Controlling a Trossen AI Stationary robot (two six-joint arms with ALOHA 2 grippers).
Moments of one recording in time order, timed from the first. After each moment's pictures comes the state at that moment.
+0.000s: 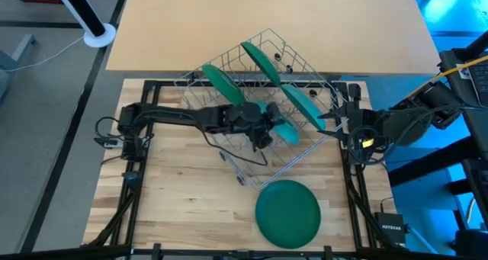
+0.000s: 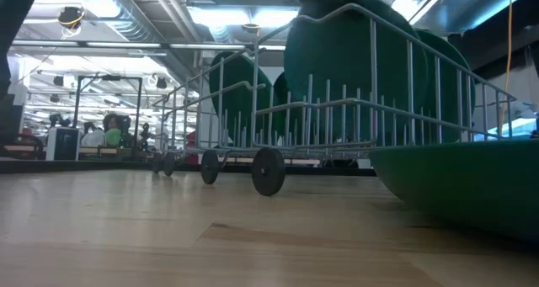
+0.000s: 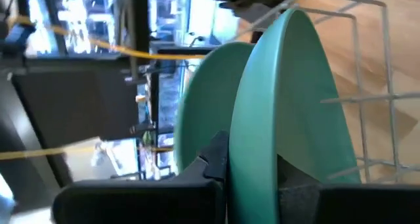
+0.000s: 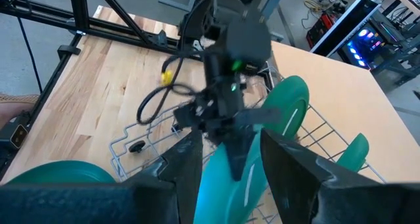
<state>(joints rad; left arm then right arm) 0.02 1.90 1.69 -0.16 -0.27 1.43 0.62 1.45 2.33 -1.57 0.67 0.12</state>
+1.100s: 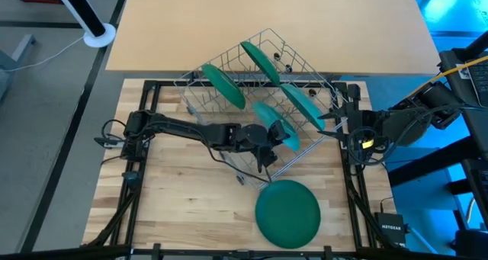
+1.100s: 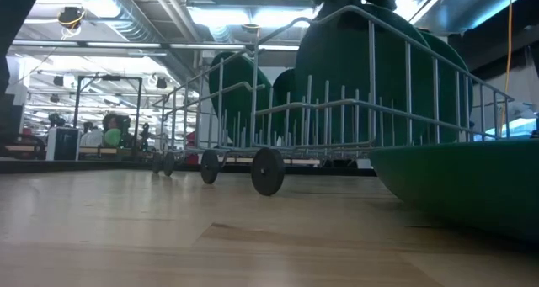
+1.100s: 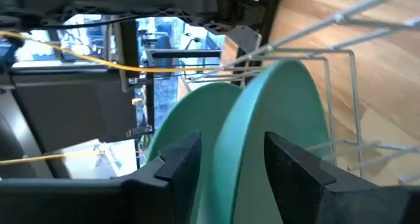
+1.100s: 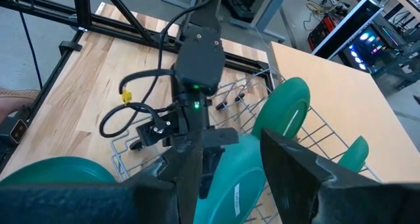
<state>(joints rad) -0.09 1.99 1.69 -0.09 -0.38 1.40 0.62 1.45 2.33 -1.57 0.66 0.10</state>
